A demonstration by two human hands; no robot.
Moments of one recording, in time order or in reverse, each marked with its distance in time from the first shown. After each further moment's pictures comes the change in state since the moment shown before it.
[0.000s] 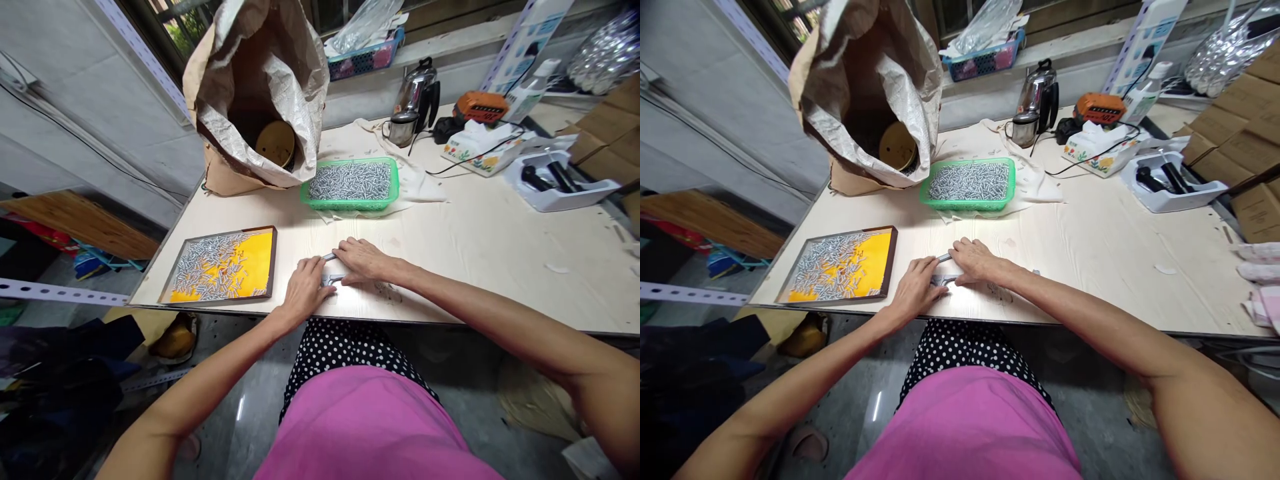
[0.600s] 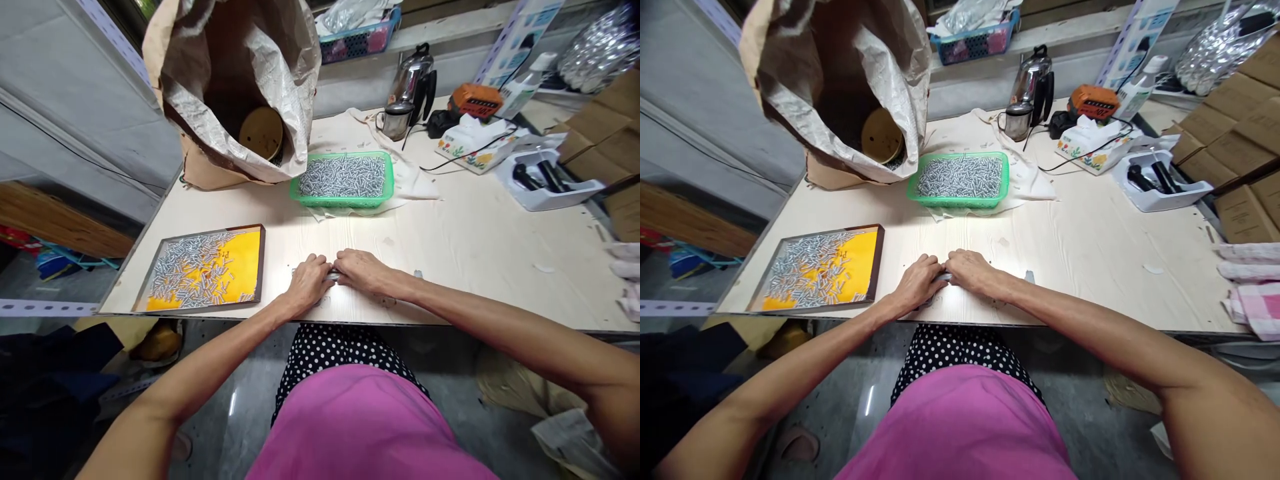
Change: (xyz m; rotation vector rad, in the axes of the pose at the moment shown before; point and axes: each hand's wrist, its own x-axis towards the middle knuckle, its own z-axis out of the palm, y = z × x) left_hand 0.043 0.012 -0.003 0.093 -0.277 0.086; right_hand -0.012 -0.013 -0.010 0.091 -0.103 0.073
